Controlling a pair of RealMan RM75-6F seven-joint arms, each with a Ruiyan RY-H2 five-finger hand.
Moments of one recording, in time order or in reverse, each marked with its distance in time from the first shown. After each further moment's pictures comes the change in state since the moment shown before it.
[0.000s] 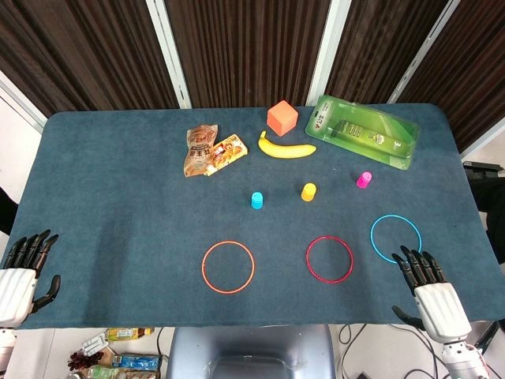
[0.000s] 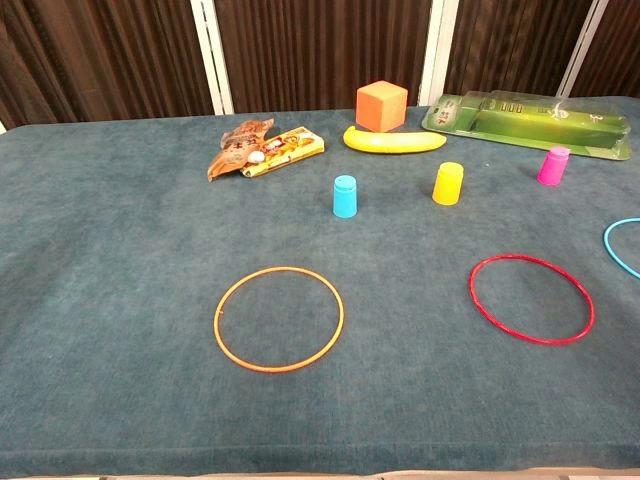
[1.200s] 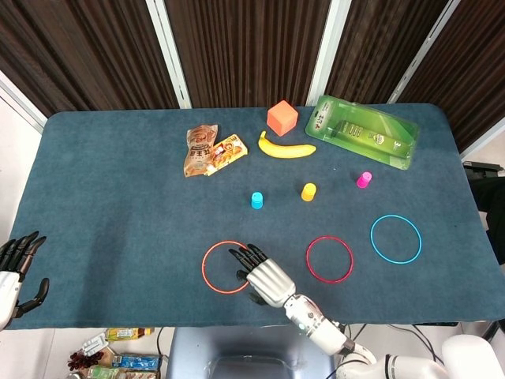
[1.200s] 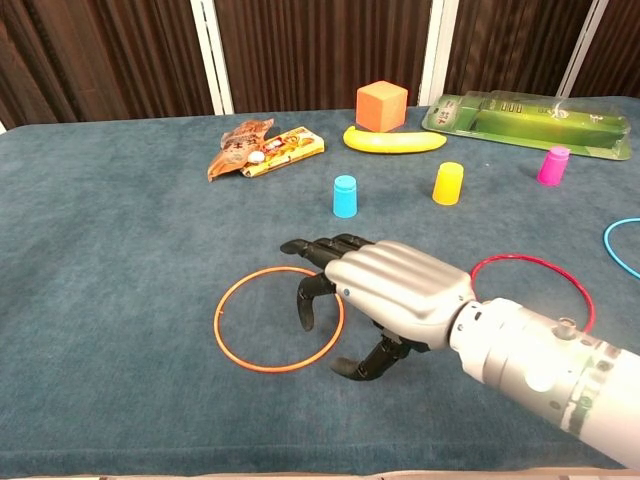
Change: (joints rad) left arm 0.013 0.062 0.021 0.028 0.038 0.028 -0.174; right arm 0.490 -0.673 0.242 0.264 0.106 -0.619 -0.228
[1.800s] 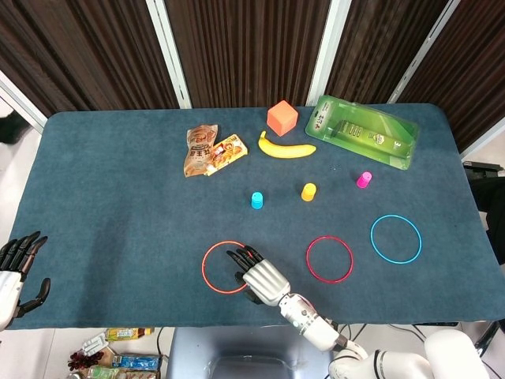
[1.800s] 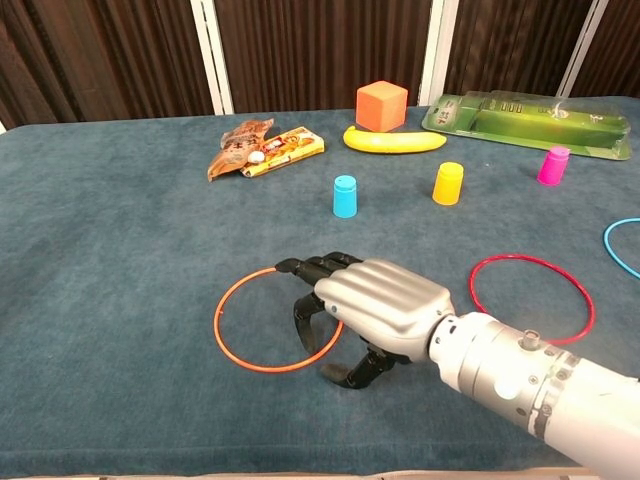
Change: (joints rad) left arm -0.003 -0.002 0.000 -0.002 -0.003 -0.006 0.007; right arm 0.053 -0.064 -0.028 0.105 0.039 0.005 0.036
